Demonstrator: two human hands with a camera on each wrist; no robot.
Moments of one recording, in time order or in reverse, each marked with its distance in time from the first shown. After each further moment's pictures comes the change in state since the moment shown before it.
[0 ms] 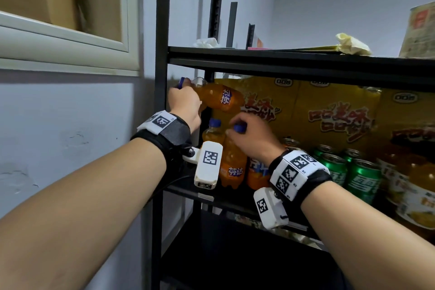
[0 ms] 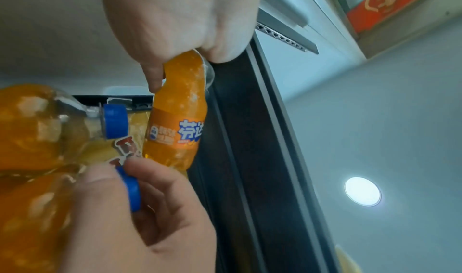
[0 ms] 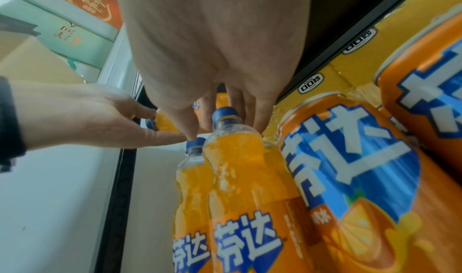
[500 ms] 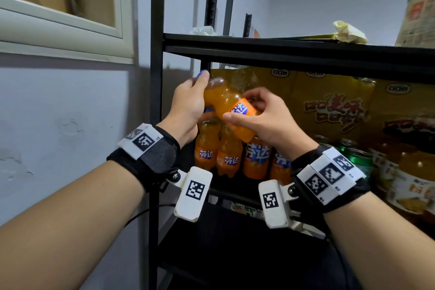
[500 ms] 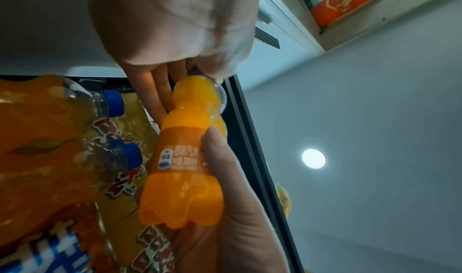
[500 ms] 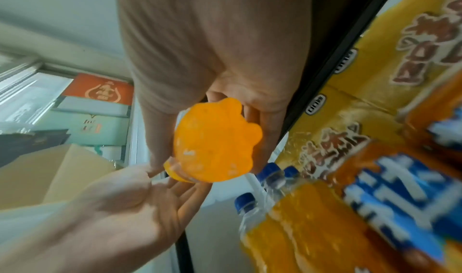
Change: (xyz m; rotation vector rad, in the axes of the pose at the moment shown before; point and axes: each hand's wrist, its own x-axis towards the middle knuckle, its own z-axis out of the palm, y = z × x) left_hand -0.055 -0.007 -0.020 0.114 -0.330 0.080; right_hand -0.033 -0.020 -0.041 0.343 0.050 -0.017
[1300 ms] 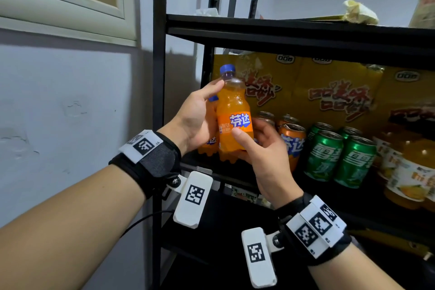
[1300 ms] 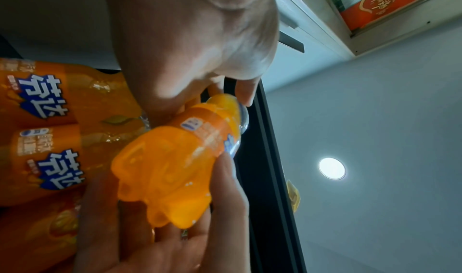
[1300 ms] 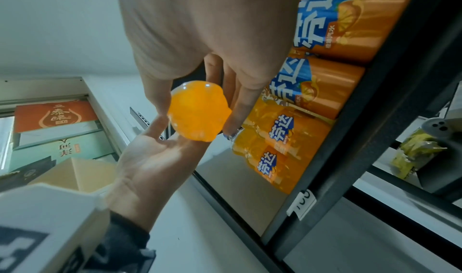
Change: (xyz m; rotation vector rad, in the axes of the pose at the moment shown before) left_hand -0.038 -0.020 -0.011 -0.242 -0.397 -0.275; right_hand -0.079 0.040 0.054 0.555 0.200 0.171
